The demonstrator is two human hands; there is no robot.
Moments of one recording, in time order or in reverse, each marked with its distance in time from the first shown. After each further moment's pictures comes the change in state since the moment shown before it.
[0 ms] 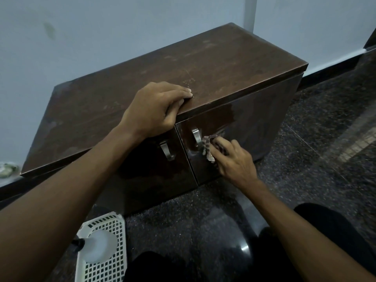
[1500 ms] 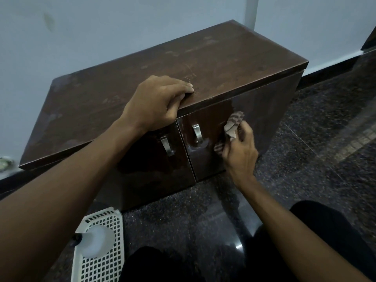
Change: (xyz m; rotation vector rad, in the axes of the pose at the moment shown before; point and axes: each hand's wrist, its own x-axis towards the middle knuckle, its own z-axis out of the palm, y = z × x) left_hand 0.000 0.000 0.001 0.013 0.026 0.009; right_hand 0.012 -0.008 0.004 -0.005 0.163 0.547
